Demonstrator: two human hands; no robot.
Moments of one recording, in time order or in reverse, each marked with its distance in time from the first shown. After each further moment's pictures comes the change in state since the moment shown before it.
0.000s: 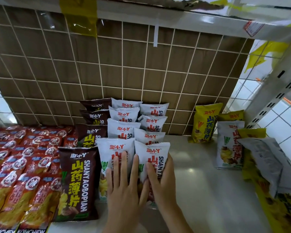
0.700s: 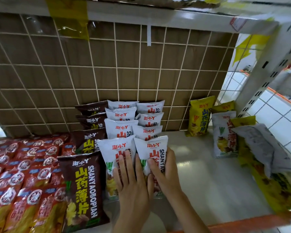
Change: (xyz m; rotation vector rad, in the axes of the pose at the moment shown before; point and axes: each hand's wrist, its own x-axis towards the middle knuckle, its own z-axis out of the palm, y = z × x) left_hand 0.005 0.000 0.015 0.007 0.044 0.001; right_hand 0.009 -0.008 0.002 -0.039 -0.031 -0.039
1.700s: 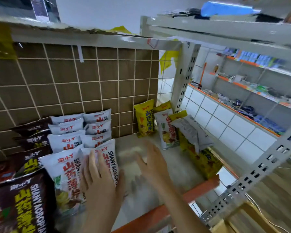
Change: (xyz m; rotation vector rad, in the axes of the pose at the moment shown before) left_hand 0.014 0.041 -0.047 -0.370 0.022 0.034; right_hand -0.016 -0.046 -0.096 -0.695 0.067 -0.003
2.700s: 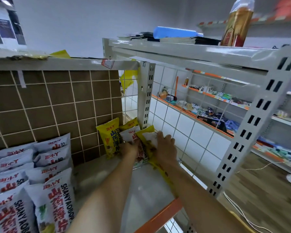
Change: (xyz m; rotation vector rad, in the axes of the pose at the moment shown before) left_hand 0.127 0.170 0.191 -0.724 -0.685 -0.661; right_hand 0.092 0.131 -0.094 -0.450 0.273 0.345
